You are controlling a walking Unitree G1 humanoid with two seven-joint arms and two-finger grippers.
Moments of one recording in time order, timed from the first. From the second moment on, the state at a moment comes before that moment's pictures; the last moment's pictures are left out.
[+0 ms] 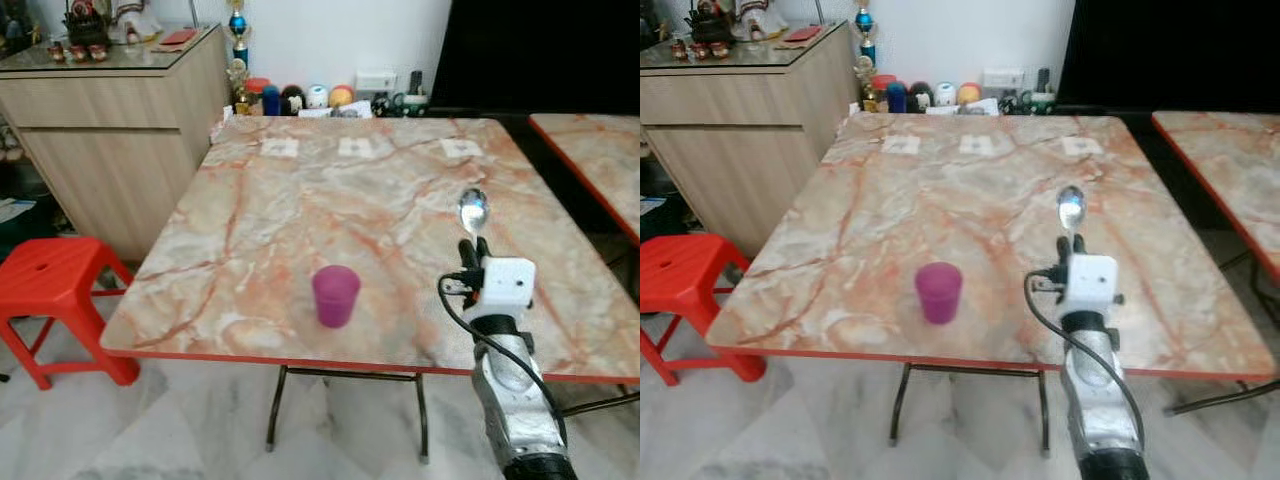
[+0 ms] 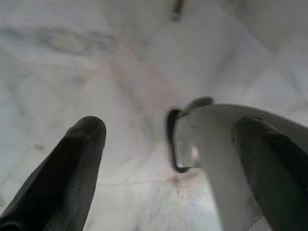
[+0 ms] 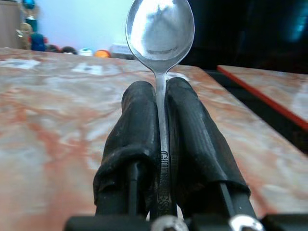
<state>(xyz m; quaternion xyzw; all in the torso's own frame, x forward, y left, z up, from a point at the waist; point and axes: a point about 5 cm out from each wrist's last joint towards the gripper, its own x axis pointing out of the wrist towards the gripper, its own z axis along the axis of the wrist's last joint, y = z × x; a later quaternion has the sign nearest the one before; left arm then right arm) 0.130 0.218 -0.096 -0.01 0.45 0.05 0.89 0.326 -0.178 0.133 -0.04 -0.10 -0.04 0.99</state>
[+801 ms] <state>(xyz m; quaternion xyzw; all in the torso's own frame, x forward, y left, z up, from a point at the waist) 0.133 0.220 -0.094 -0.01 0.45 0.05 0.89 0.323 -0.171 0.133 -0.04 -0.10 -0.04 0.99</state>
